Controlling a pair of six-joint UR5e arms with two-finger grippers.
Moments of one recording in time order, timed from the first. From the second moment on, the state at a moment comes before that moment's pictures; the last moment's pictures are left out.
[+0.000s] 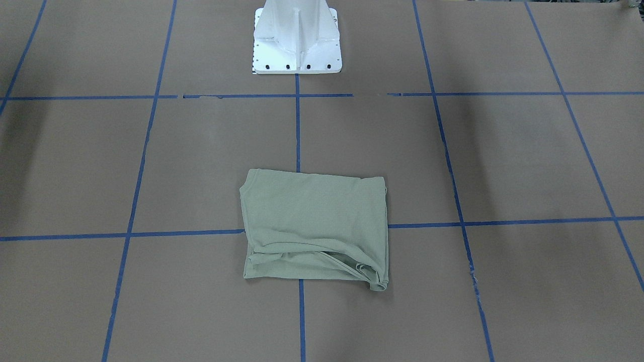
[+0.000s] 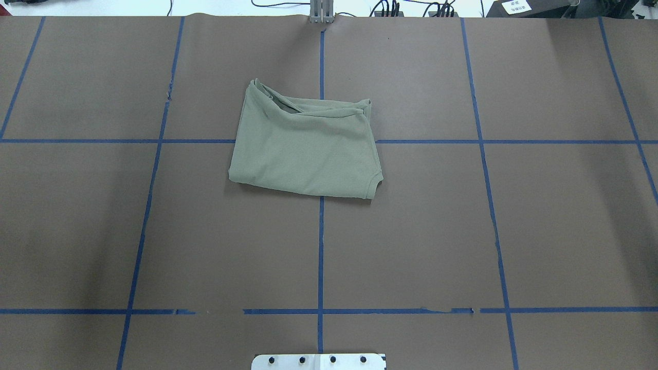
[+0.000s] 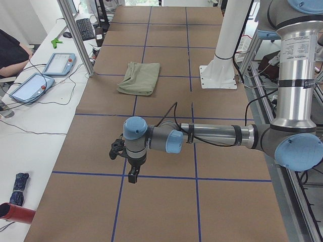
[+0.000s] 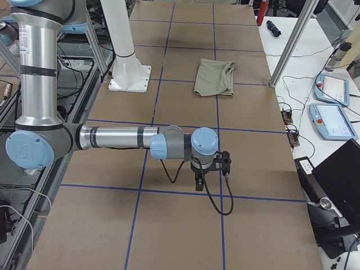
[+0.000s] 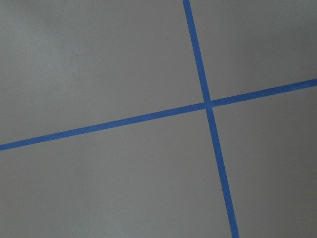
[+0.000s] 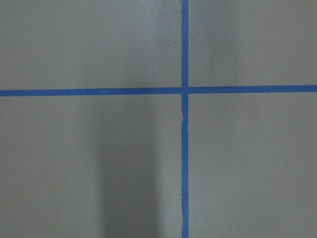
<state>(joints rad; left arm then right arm) -1.52 -1.52 -1.63 -1.70 -2.27 0.07 1.56 -1.64 1.68 -1.56 2.42 0.06</state>
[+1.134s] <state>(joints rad) -1.53 -1.52 -1.63 -1.70 -2.33 0.02 1.56 -1.63 1.71 -1.56 2.41 0.17</state>
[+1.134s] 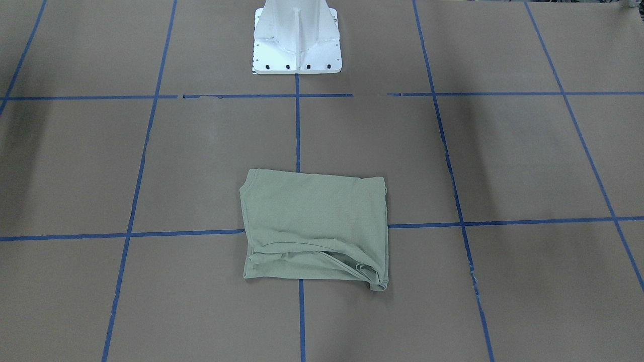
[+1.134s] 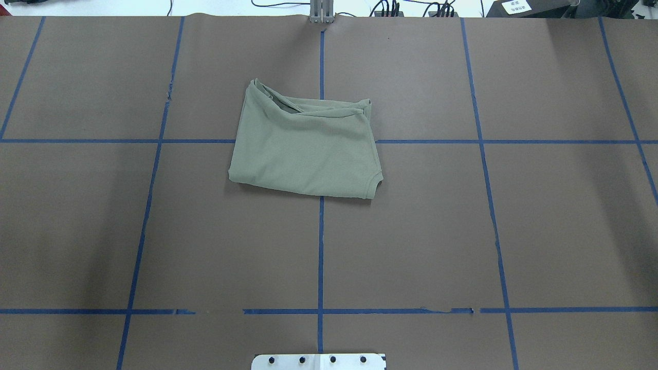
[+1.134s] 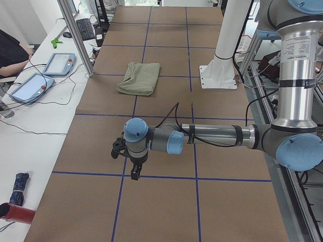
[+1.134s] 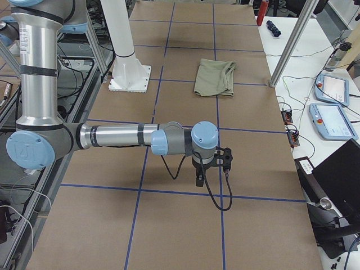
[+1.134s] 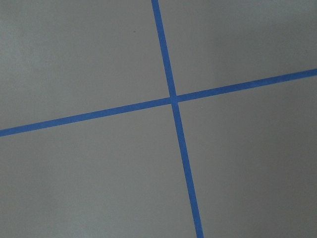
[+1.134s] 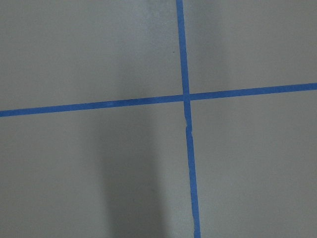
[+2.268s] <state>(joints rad) -1.52 -1.53 -1.62 -1.70 -2.35 -0.11 1.56 -1.63 1.71 -1.56 2.41 0.16</state>
